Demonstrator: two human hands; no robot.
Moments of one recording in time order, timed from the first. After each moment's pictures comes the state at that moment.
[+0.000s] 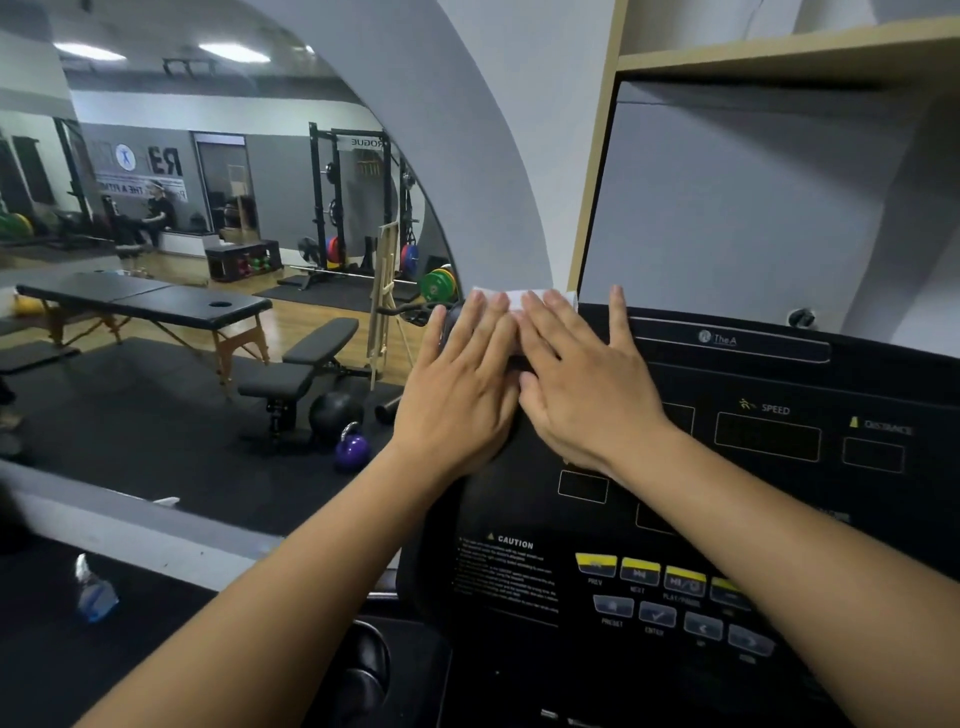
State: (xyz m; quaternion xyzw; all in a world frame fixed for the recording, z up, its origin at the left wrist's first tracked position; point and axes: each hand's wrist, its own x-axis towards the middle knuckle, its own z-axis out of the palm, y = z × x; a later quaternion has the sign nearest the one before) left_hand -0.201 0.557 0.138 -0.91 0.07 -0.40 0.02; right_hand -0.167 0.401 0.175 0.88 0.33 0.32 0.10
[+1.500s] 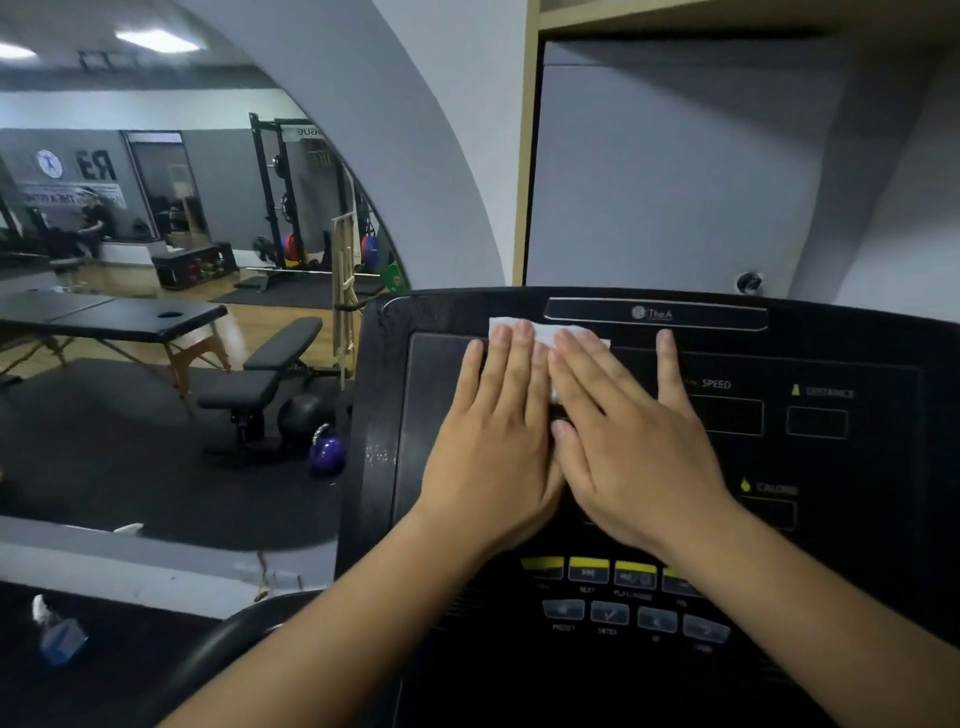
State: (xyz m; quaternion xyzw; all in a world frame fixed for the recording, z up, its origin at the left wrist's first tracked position) left_hand -0.208 0.468 0.116 -0.93 0.13 -0.35 0.03; right_hand -0.189 0.320 0.135 0.89 0.29 0.34 0.03
